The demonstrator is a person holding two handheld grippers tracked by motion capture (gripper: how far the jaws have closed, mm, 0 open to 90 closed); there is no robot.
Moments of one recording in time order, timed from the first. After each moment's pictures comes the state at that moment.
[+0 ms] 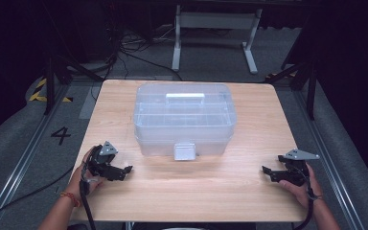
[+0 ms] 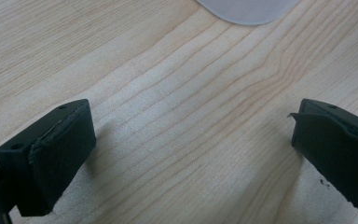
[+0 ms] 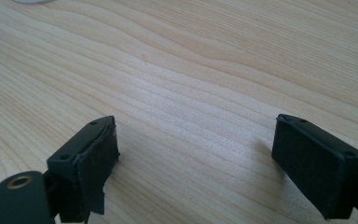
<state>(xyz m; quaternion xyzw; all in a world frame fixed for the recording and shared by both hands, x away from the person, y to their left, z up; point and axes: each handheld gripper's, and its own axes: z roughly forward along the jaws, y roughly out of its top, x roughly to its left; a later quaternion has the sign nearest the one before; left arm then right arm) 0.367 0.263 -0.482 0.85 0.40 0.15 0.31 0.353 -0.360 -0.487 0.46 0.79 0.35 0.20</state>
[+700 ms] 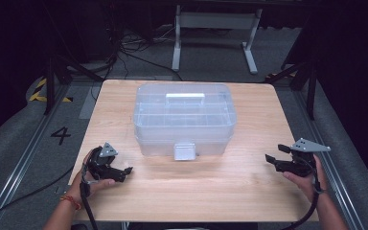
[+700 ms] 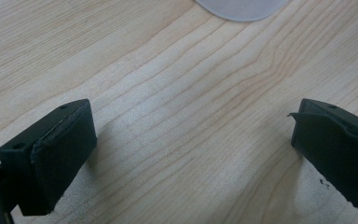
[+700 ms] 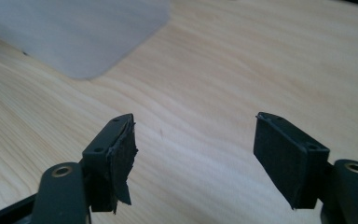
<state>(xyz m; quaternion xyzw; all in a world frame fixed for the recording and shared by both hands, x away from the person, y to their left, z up) 0.363 0.263 -0.482 0.85 0.39 0.15 0.31 0.359 -0.354 -0.434 0.41 0.79 0.40 0.22</state>
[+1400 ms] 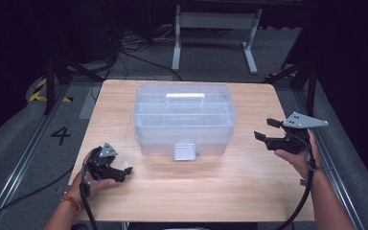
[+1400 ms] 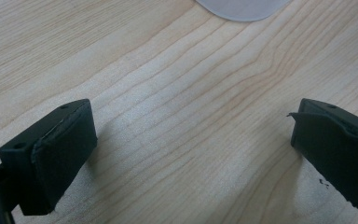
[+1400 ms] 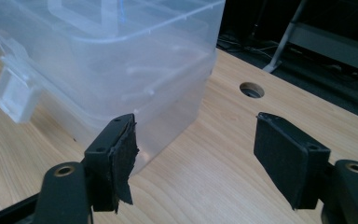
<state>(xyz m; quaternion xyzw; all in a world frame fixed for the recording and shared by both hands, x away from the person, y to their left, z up) 0.362 0.263 -0.482 0.85 0.40 0.15 0.32 0.387 -0.306 -0.354 0.33 0.79 0.45 0.25</state>
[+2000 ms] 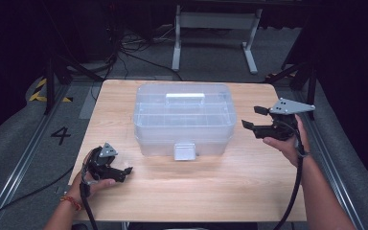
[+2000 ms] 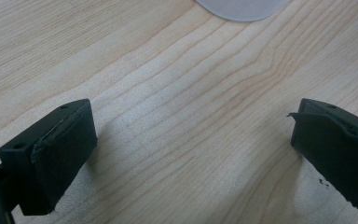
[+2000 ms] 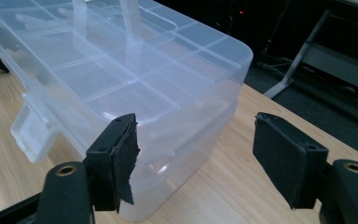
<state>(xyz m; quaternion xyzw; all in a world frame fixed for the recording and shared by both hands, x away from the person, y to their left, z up) 0.362 0.263 -0.482 0.85 0.40 0.15 0.32 0.408 -0.267 -0.325 0.29 0.80 0.46 0.25</state>
